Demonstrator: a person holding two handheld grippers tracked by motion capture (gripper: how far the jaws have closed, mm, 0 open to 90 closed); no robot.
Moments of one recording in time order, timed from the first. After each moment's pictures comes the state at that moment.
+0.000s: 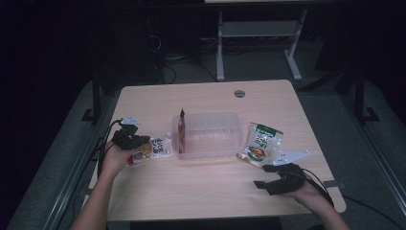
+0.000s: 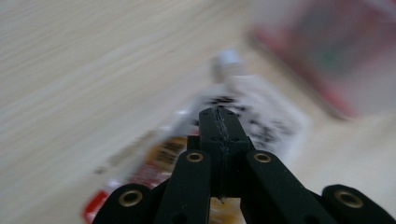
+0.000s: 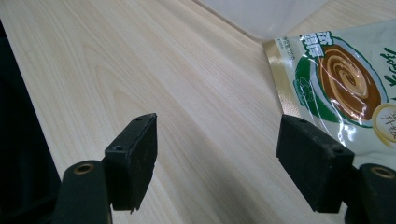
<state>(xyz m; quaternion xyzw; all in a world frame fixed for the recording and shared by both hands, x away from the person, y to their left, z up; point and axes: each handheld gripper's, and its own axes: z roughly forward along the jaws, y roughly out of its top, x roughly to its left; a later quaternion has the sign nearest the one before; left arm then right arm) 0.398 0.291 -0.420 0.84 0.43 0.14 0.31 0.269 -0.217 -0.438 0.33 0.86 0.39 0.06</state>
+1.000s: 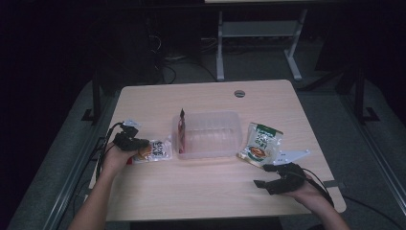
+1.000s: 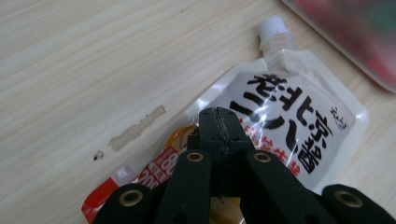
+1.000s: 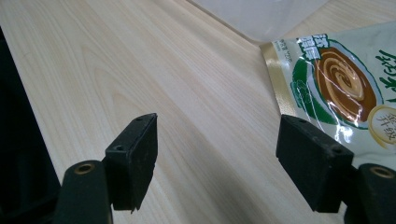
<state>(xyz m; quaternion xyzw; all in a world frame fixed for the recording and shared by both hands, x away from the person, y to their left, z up) 0.399 0.301 -0.445 0.85 0.43 0.11 0.30 0.269 -0.217 -0.437 0.34 0.86 0.39 0.06</state>
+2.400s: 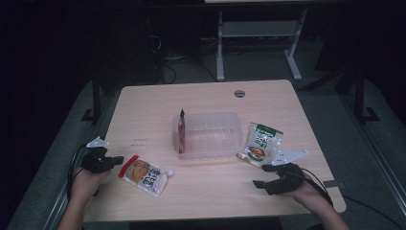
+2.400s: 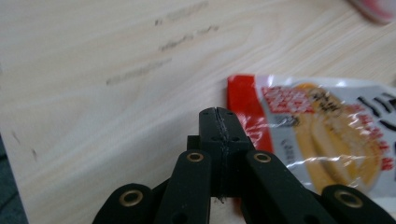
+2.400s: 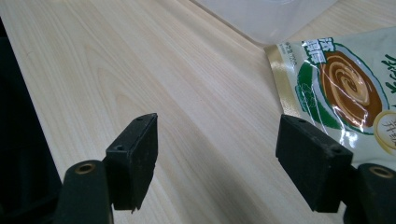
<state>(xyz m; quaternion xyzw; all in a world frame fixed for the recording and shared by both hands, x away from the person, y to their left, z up) 0.324 0.372 -0.444 0.81 0.49 0.11 0.32 0.269 -0.214 -0.436 0.33 0.86 0.39 0.06</state>
